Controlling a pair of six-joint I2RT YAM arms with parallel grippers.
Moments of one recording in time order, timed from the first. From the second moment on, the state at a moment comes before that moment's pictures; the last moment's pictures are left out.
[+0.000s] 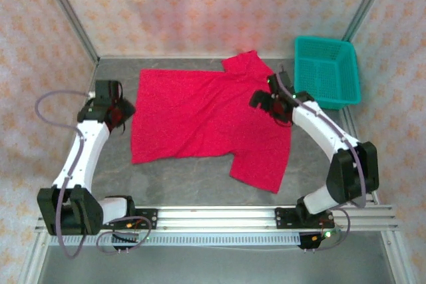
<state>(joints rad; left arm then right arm) 0.10 1.19 0.98 -0.79 -0.09 -0.73 0.36 1.47 1.13 -0.70 0.07 0.72</state>
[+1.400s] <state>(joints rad) 0.13 1.18 0.52 -0.59 0.00 -0.93 0.43 1.24 0.70 -0.91 -0.02 0.95</state>
